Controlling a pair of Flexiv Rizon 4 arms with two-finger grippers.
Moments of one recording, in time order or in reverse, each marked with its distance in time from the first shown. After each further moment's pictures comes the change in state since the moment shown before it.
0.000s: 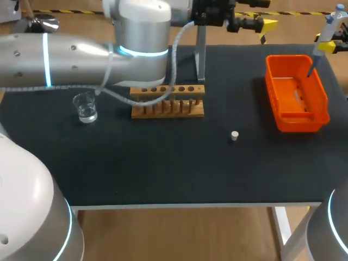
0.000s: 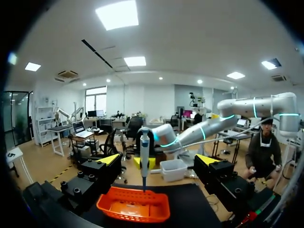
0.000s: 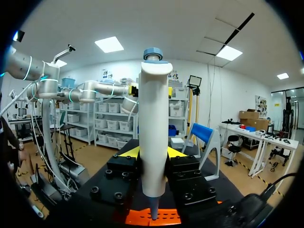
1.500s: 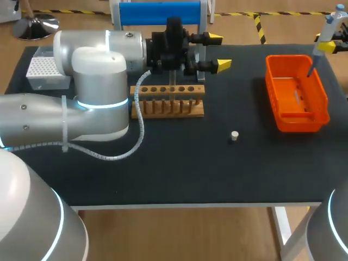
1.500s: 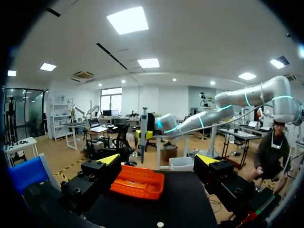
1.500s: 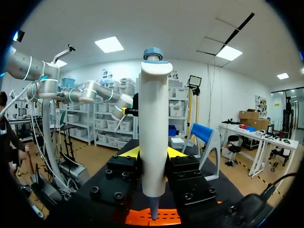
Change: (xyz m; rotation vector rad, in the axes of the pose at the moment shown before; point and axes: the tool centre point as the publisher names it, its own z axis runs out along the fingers) left arm 0.056 0.073 -0.094 0.017 -0.142 -0.028; right arm 0.000 0.000 0.000 0.000 0.000 0.000
